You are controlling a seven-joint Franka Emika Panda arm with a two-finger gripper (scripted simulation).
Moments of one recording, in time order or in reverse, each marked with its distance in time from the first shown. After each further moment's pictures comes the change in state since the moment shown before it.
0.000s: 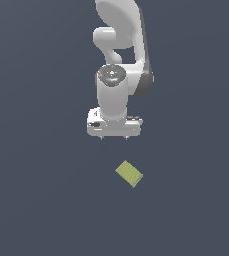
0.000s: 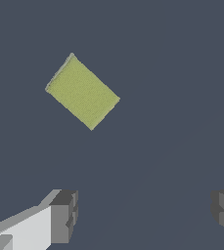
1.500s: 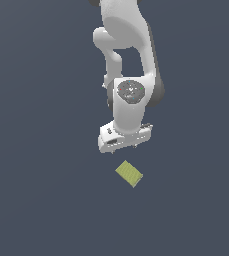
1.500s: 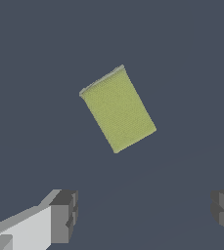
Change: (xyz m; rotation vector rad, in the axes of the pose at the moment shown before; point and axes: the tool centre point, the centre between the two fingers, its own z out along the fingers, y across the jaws) arm 0.037 -0.041 0.023 -0.022 0.009 -0.320
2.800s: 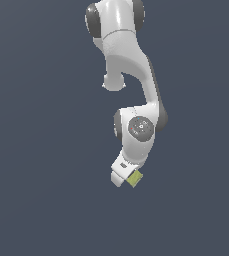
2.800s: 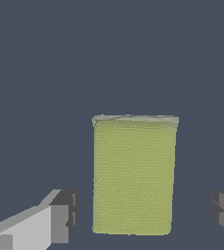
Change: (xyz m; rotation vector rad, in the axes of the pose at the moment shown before) arm 0.067 -0.010 0.071 -0.004 0.011 -0.538
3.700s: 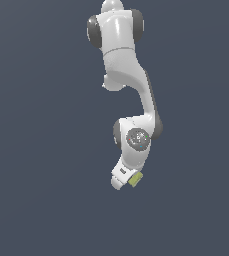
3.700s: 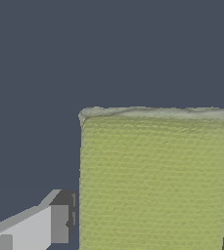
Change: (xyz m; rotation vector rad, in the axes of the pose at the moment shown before) arm 0.000 0.000 0.050 0.000 -0.001 -0.005
